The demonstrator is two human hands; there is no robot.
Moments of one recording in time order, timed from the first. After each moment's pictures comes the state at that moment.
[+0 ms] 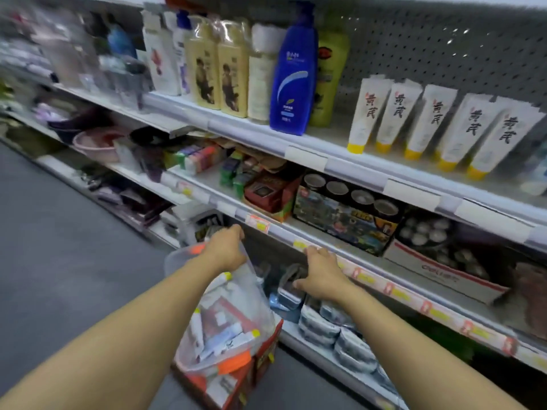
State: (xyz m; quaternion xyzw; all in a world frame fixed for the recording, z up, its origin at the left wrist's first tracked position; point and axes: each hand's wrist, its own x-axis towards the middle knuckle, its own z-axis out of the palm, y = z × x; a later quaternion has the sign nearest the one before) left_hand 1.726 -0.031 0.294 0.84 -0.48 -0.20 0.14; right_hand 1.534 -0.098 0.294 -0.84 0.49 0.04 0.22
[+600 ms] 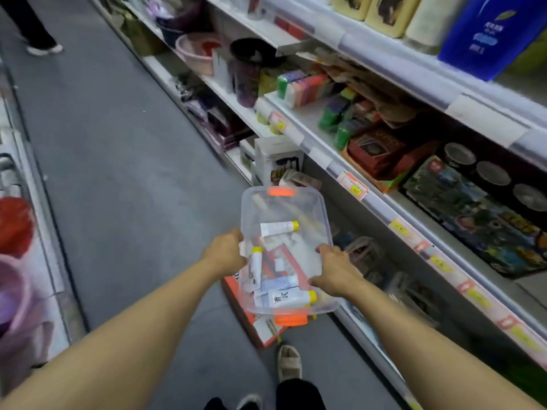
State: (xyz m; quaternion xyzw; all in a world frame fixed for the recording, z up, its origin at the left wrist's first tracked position) left_hand 1.816 0.087 0.165 0.90 -0.26 -0.30 0.16; right_hand 1.659 -0.068 0.183 -0.88 0.36 0.21 0.22
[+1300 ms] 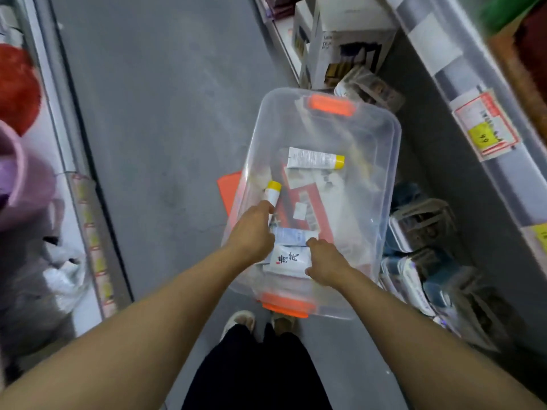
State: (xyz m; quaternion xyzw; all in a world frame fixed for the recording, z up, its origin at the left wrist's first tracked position) left_hand 1.798 0.007 -0.011 0.90 -0.13 -0.36 0.20; right_hand 1.702 -0.129 -0.064 -0.86 0.18 0.42 0.22
